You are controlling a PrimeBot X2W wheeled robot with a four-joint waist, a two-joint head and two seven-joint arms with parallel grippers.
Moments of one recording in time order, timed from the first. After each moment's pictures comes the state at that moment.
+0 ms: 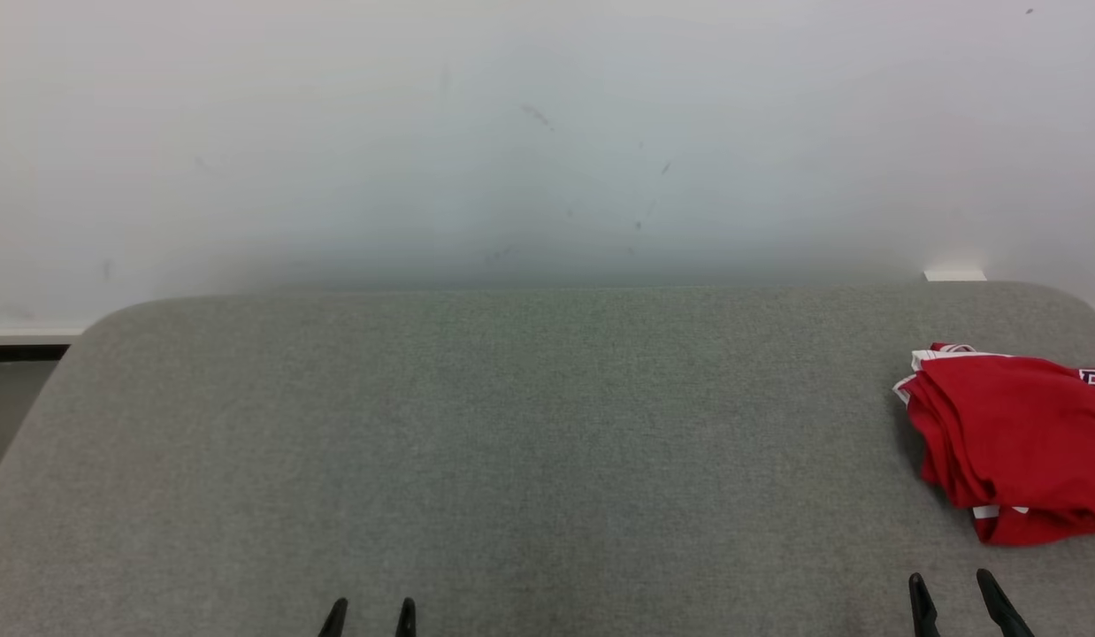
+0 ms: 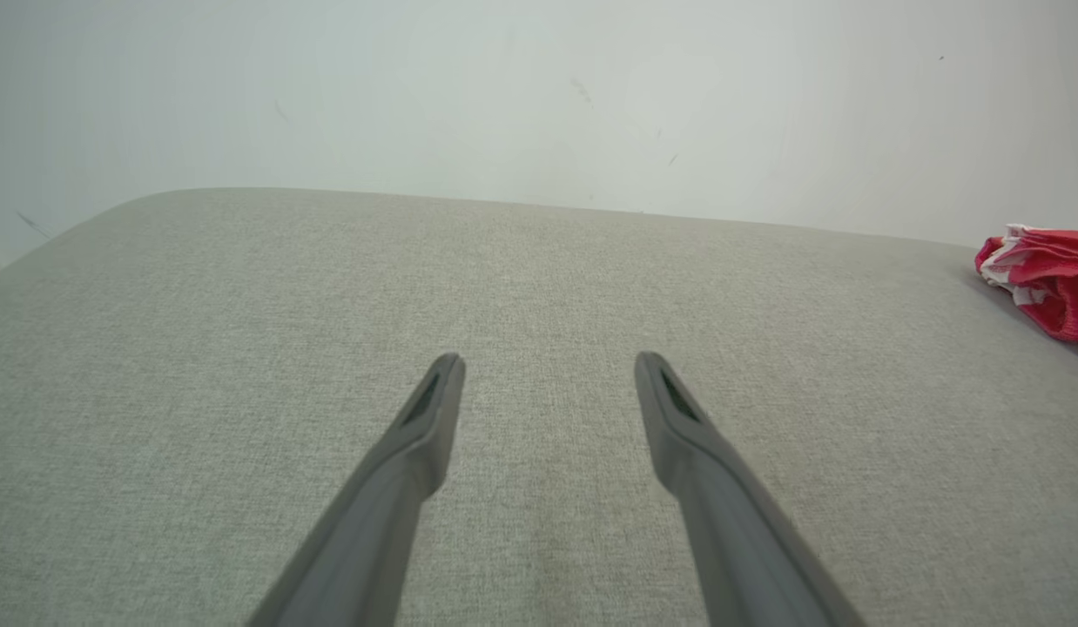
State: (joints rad) left arm 0.13 0.05 -0.18 0.19 -0.14 0.10 -0.26; right arm 0.12 -0.10 0.01 0.21 0.23 0.13 -0.26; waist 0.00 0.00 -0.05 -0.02
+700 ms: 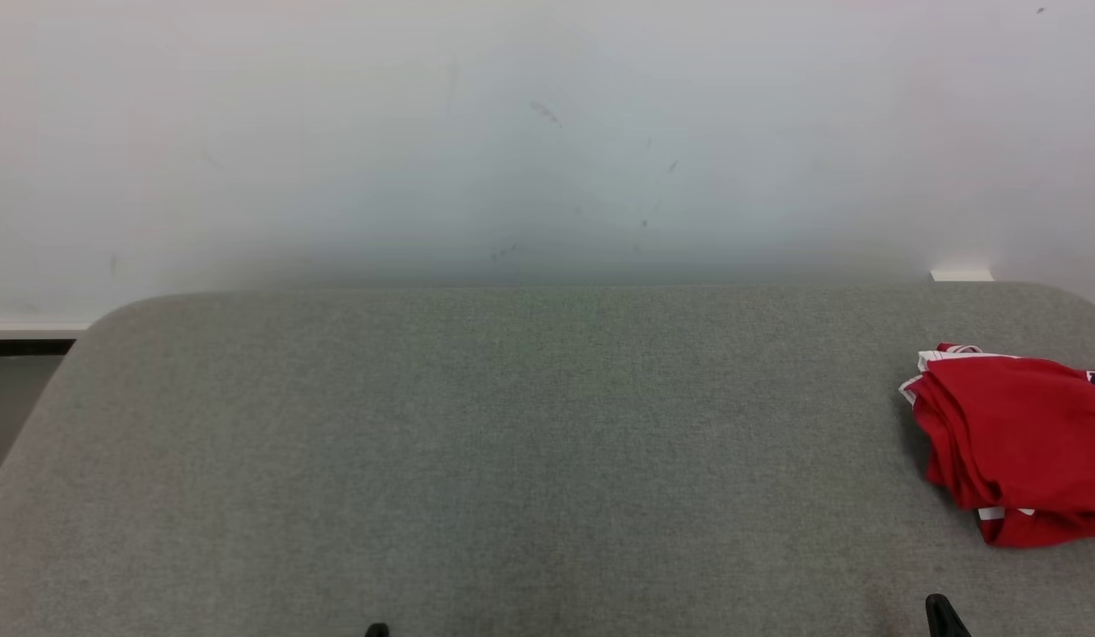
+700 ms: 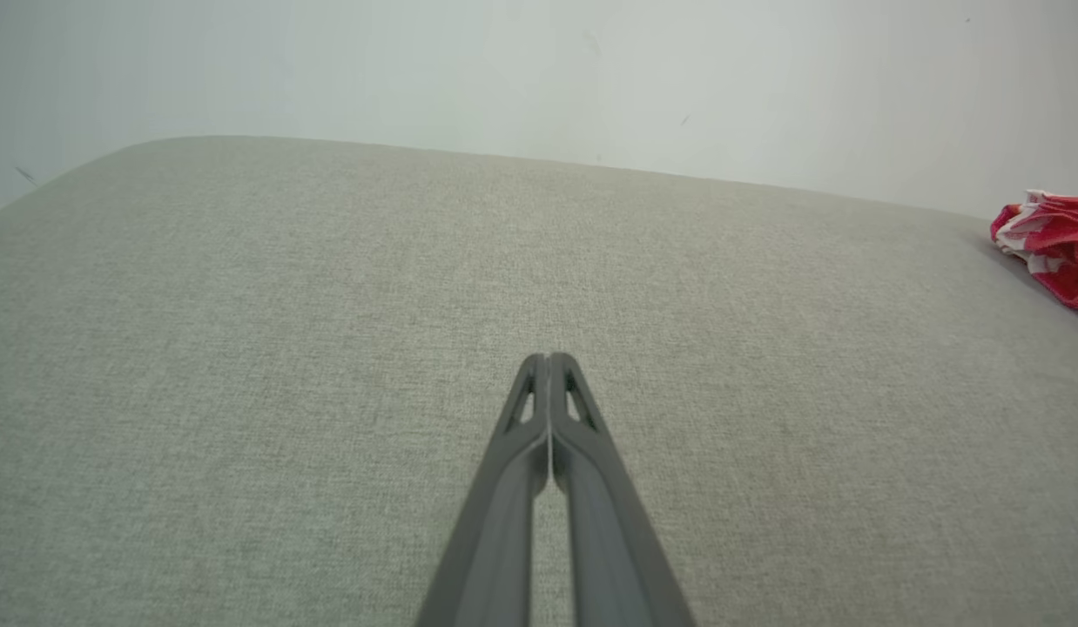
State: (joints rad) left arm 0.14 0.05 -0.20 0.23 -0.15 0.10 -0.26; right arm 0.13 -0.09 0.03 0.25 0.23 0.13 -0.26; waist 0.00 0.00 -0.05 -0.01
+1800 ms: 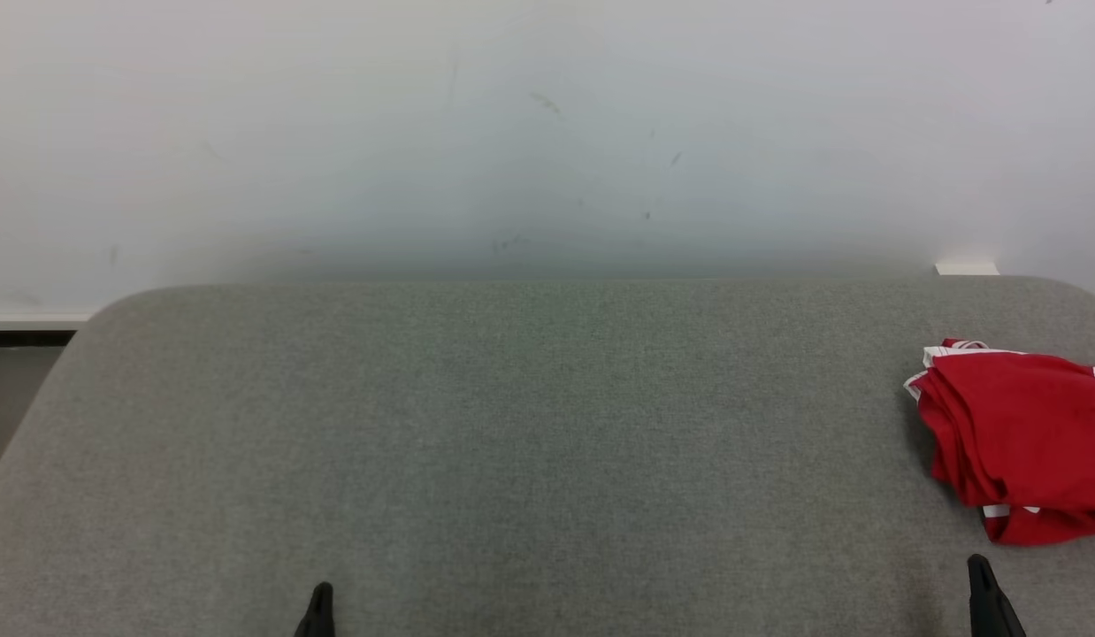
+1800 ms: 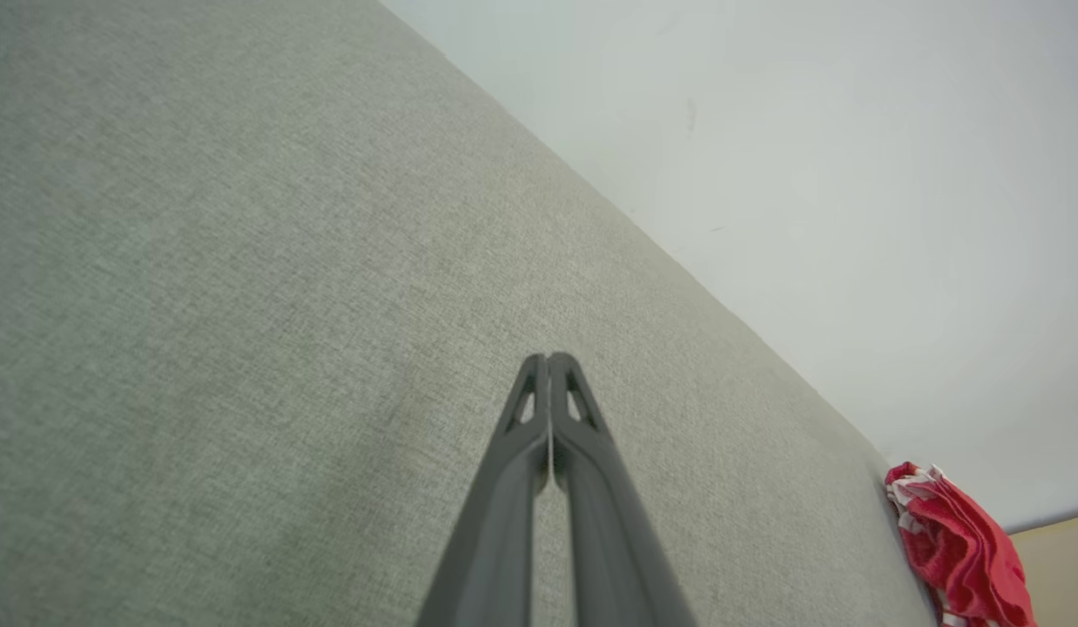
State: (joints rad) left arm 0.06 0.07 -0.12 0.23 -0.74 0.02 -0.15; right arm 0.05 -0.07 -0.03 0.26 0.76 0.13 -0.11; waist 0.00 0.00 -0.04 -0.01
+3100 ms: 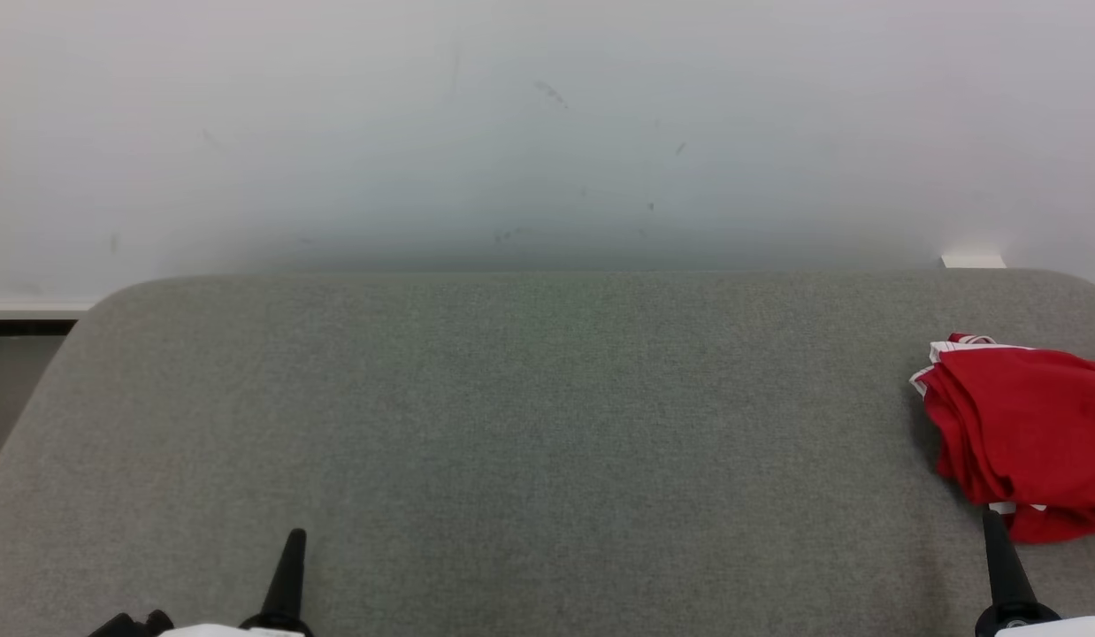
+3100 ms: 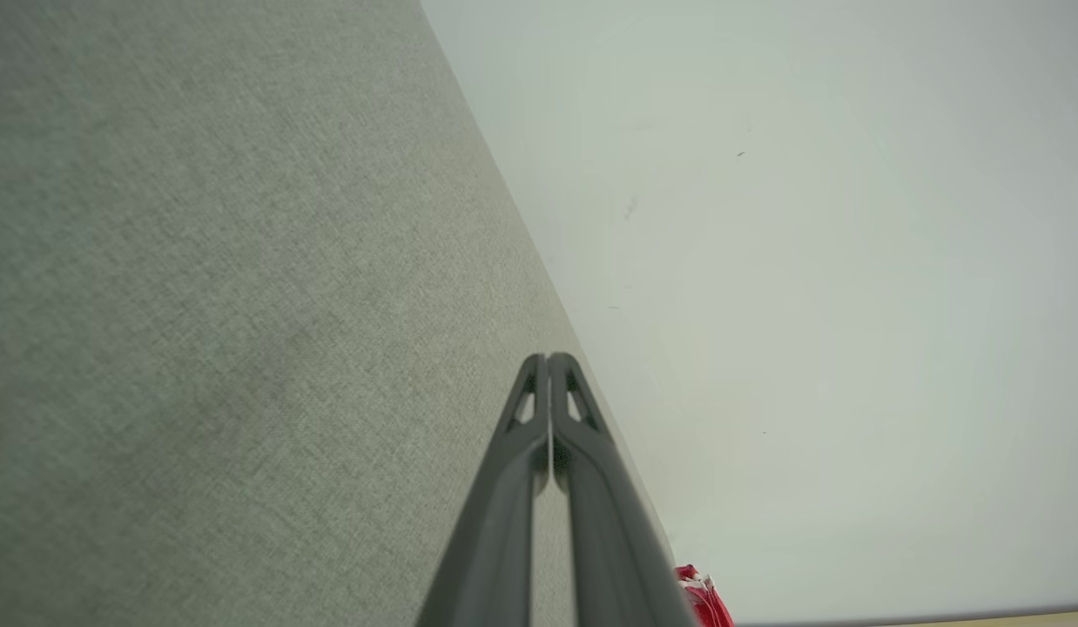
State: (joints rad) left arm -0.02 0.09 -0.04 0.24 -1.23 -0.05 -0.05; right arm -0.03 -0.06 -0.07 0.26 1.20 0.13 0.00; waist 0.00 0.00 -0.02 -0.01
